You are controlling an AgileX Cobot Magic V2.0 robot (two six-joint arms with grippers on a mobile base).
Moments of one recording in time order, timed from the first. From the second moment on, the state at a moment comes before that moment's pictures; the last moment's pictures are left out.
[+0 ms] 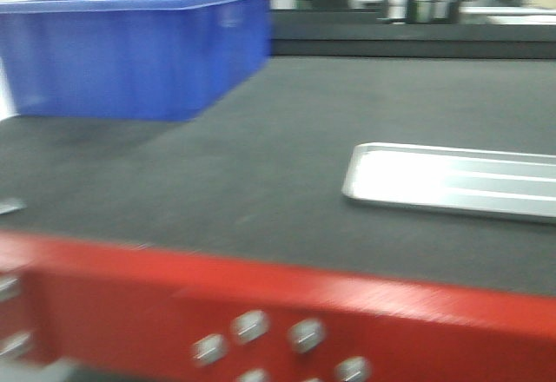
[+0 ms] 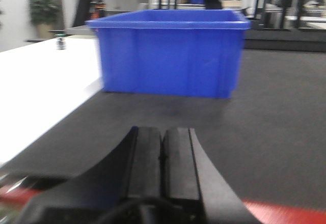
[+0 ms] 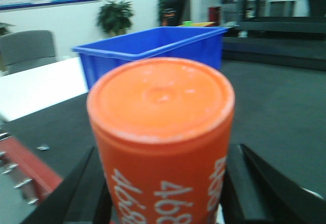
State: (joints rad) left arm -0.09 -0.01 0.03 0.00 0.00 0.00; right arm 0.61 0.02 -0.42 -0.25 0.47 0.35
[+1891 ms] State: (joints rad) left arm -0.09 -0.01 0.03 0.00 0.00 0.00; right arm 0.61 1.23 -0.52 -0.21 -0.44 0.35
